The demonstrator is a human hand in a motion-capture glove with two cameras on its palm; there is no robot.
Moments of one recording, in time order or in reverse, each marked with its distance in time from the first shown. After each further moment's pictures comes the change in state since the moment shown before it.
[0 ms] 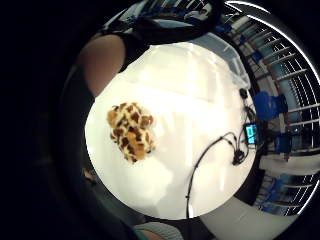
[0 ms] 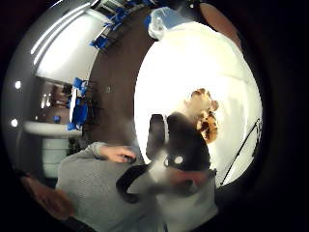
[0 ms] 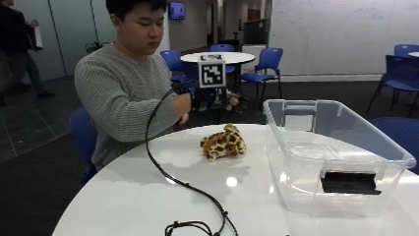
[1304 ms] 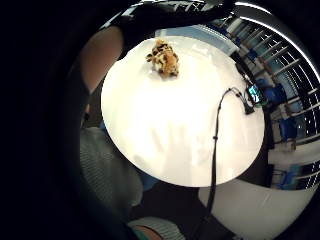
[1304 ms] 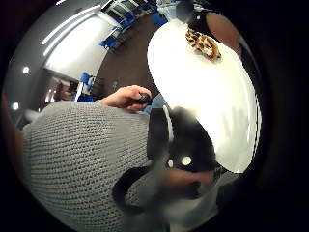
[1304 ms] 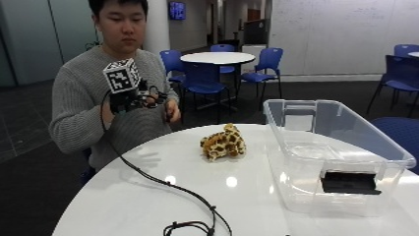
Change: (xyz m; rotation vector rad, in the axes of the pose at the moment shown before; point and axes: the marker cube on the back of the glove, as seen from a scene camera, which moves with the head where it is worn) arm -0.054 0.289 -0.006 0.120 -0.238 -0.029
